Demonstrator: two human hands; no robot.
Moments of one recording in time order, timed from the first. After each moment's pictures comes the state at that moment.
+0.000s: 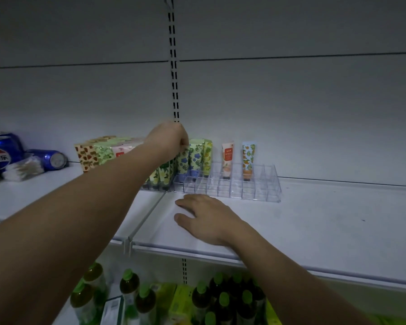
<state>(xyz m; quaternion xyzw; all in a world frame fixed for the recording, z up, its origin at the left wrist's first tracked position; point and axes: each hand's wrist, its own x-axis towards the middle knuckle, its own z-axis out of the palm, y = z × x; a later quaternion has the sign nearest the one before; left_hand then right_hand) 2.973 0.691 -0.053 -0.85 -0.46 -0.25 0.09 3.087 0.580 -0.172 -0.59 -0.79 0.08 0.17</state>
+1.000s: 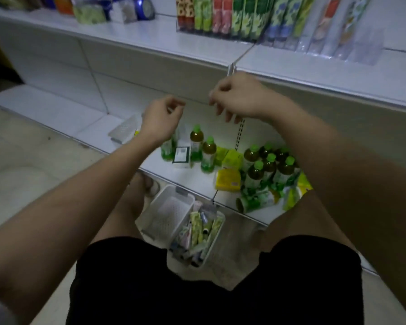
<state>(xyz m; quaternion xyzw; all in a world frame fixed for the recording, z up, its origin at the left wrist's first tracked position) 2.754 0.483 -0.270 -0.67 -0.61 -0.40 -0.16 2.947 0.463 -0.189 -0.56 -0.75 0.26 0.22</state>
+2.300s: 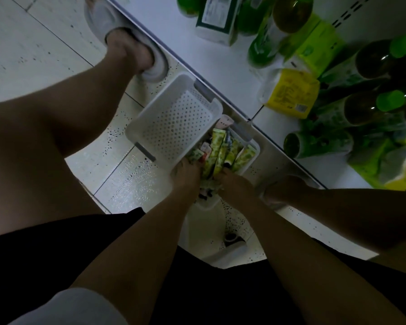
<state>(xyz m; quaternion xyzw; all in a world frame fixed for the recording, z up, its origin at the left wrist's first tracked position) 2.778 0.400 -0.703 -0.57 -0.72 0.09 -0.39 2.921 0.419 -0.663 -0.51 -0.74 0.37 -0.23</state>
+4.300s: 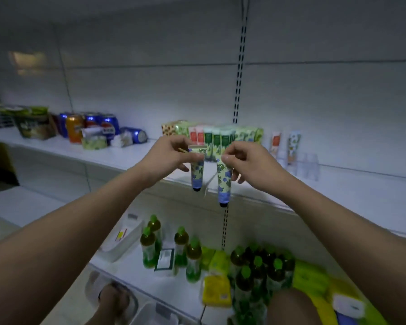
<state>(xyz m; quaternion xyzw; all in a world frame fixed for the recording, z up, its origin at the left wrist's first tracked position) 2.805 0.509 -0.093 -0.74 -0.38 -0.46 -0.33 3.021 0.477 -0.098 -0.48 -0.76 0.18 0.41</state>
